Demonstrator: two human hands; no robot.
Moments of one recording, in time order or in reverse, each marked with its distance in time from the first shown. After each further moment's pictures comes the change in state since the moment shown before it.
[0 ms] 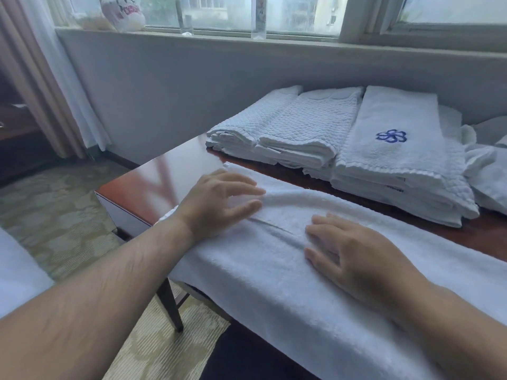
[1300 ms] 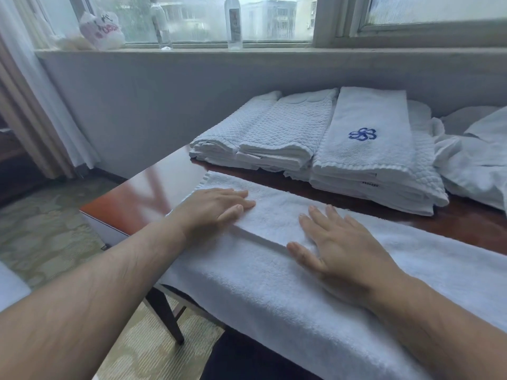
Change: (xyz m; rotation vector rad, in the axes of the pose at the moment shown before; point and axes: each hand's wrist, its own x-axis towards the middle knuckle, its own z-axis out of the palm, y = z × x) left_hand 0.012 0.018 -0.005 0.145 -0.387 -0.046; right_hand -0.004 0.004 0.005 -0.056 -0.160 0.167
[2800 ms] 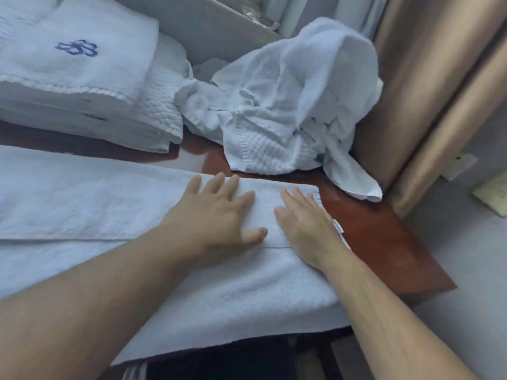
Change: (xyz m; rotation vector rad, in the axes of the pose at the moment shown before) left_hand 0.068 0.358 0.114 -0.042 -0.068 0.531; right_hand -0.229 0.222 -0.031 0.065 0.178 0.807
